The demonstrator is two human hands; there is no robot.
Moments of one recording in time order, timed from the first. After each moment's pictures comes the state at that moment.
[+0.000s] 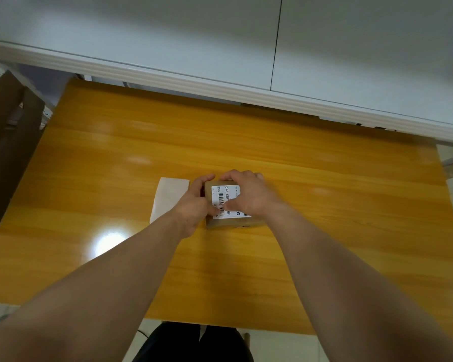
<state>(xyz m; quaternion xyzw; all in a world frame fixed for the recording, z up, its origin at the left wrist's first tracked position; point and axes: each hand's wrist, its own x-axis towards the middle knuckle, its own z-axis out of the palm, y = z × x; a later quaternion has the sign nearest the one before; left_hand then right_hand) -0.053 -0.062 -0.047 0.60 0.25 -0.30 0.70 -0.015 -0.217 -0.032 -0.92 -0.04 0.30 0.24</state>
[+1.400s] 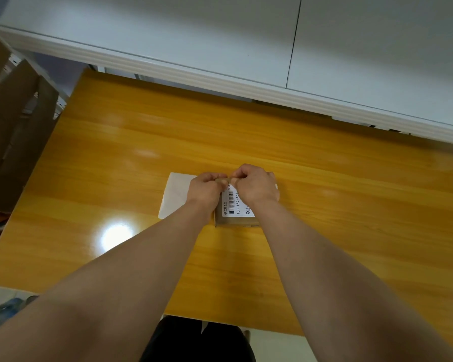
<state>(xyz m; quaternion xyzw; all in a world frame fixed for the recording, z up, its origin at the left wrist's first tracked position) -0.037 -0.073 -0.052 0.62 0.37 -0.19 0.66 -0.006 -0.189 -0.039 -0.90 0.15 0.25 0.31</state>
